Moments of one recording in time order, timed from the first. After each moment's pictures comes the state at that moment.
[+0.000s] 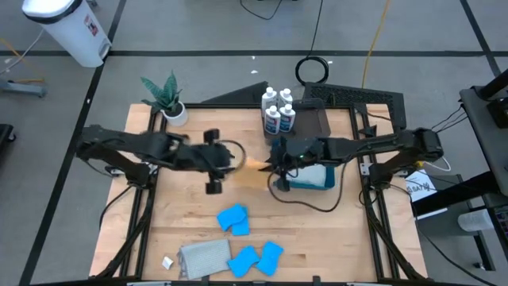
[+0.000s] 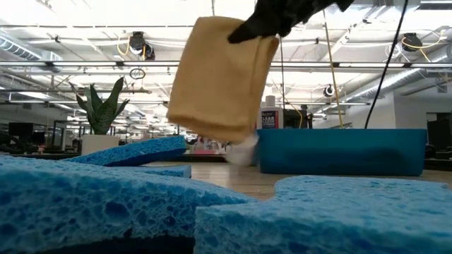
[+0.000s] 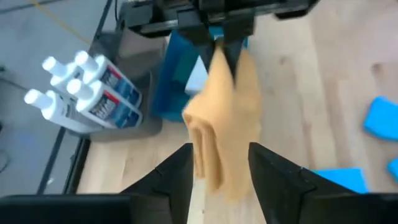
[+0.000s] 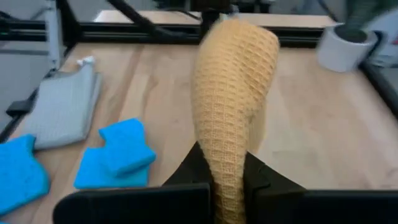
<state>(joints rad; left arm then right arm) -0.21 1.41 1.55 -0.92 -0.35 -0.03 0.01 1.44 1.09 -0.11 -0.03 -0.01</state>
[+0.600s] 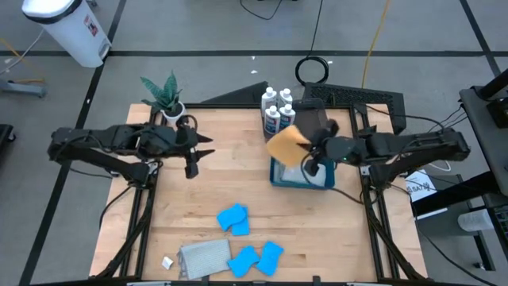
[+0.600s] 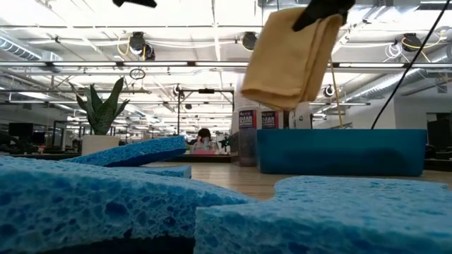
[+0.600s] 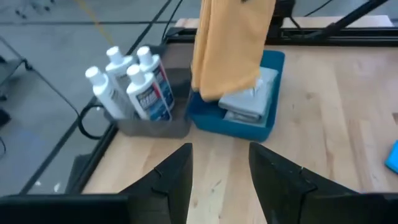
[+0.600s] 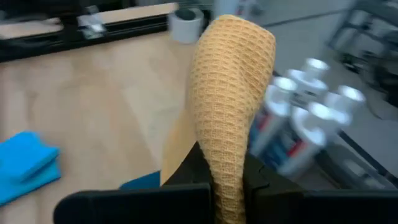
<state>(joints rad) -0.09 0.99 1.14 -0.67 -0.34 -0.06 0.13 1.08 1.09 -0.62 0.57 0.31</state>
